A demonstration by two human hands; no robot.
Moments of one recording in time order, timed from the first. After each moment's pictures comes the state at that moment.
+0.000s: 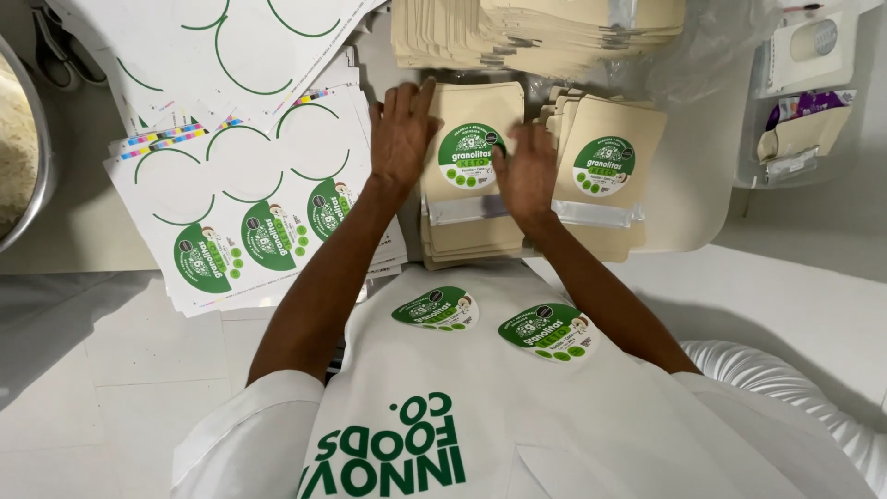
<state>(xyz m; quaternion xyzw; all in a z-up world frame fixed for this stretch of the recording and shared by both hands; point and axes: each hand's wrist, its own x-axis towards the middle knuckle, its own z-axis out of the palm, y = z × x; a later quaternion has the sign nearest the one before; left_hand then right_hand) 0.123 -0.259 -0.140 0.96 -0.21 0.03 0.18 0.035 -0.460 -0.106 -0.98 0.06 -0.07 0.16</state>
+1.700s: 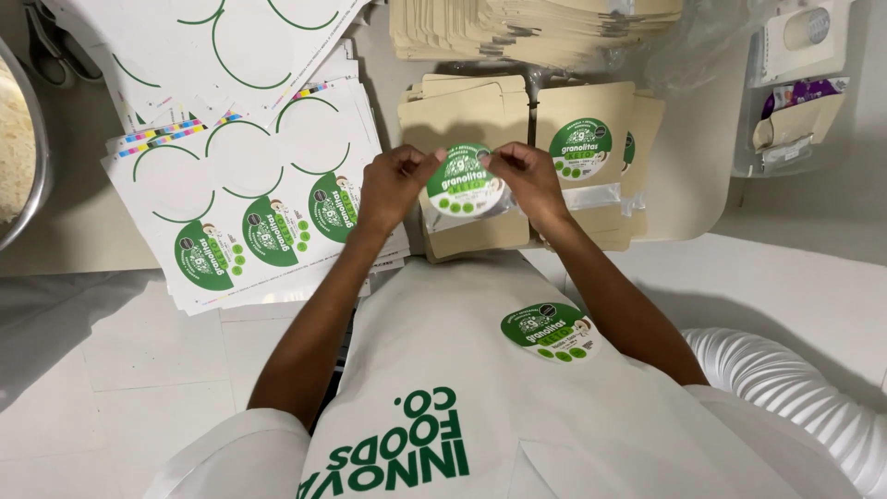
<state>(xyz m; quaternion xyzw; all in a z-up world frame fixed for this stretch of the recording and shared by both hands) 0.055 -0.222 -0.067 0.78 0.05 -0.25 0.57 0.016 -0.444 -0.034 -0.76 0.20 0.14 0.60</state>
